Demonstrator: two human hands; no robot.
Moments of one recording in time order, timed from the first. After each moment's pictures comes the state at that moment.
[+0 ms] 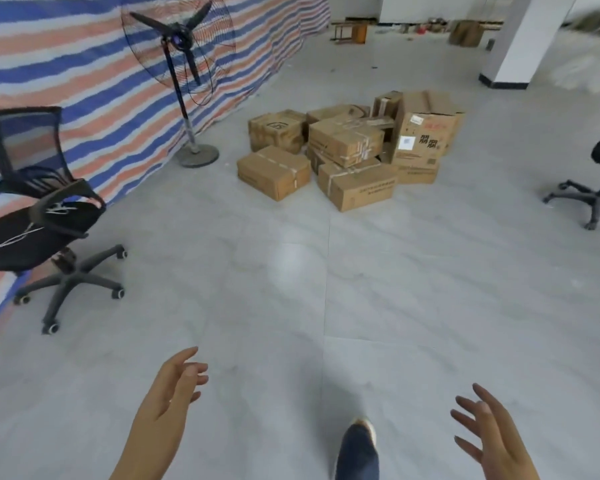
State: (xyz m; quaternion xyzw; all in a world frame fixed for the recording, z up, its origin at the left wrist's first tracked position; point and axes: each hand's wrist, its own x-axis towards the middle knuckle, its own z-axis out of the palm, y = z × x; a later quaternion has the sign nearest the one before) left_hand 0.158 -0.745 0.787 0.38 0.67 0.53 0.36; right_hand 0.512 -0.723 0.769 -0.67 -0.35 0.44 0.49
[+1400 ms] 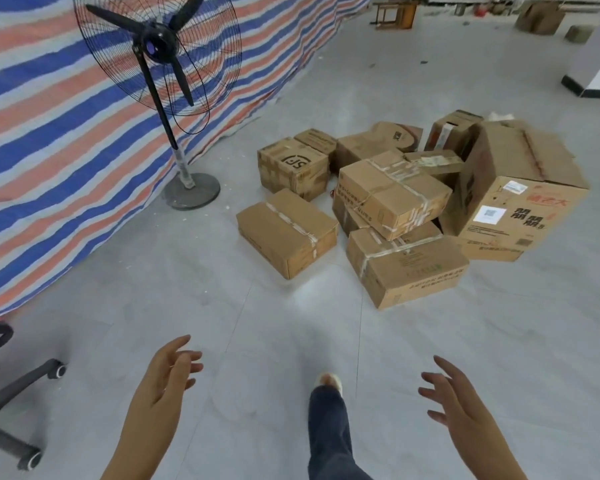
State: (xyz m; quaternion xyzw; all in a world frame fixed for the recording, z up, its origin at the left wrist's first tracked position) left_hand 0.011 0.082 0.785 0.36 0.72 0.51 0.31; right_hand 0.355 0.155 0.762 -0.63 -0.47 0.53 0.32
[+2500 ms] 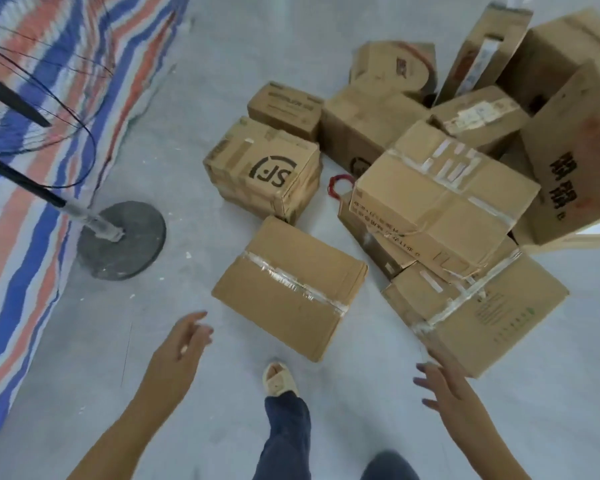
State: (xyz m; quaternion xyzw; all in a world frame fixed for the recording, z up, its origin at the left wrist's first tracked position) left_hand -0.289 0.860 0.693 0.43 0.75 0.23 0.44; right_hand 0.065 0.803 0.645 -0.77 -0.27 0.53 0.23
